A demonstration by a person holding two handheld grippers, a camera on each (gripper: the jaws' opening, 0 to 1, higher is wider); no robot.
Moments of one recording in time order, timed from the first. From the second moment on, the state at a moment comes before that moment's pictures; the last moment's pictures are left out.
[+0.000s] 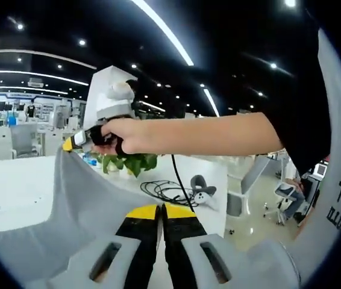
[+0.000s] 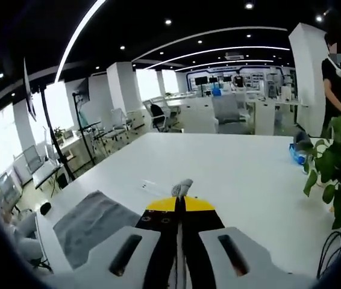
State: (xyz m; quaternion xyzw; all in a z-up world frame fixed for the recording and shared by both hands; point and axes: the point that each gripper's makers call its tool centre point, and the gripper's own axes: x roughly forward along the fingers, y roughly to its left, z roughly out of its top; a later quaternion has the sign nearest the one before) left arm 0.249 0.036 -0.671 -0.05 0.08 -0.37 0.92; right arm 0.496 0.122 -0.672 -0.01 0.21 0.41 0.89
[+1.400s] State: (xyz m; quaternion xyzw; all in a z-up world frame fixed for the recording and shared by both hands) left arm 0.184 0.225 -0.639 -0.07 0.04 -0.25 0.96; right arm 0.424 0.293 -0.618 0.03 0.16 0.47 0.87
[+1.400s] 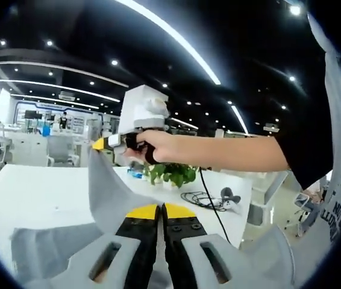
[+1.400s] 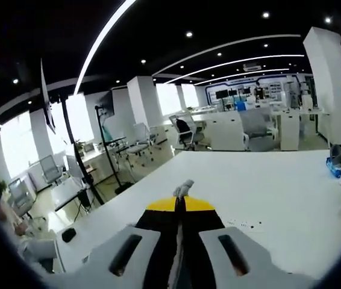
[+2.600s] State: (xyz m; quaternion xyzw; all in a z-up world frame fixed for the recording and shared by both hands) left arm 0.136 0.333 -0.691 -0.07 0.07 -0.11 0.99; right arm 0.383 0.382 -0.653 -0.01 0.16 0.52 0.84
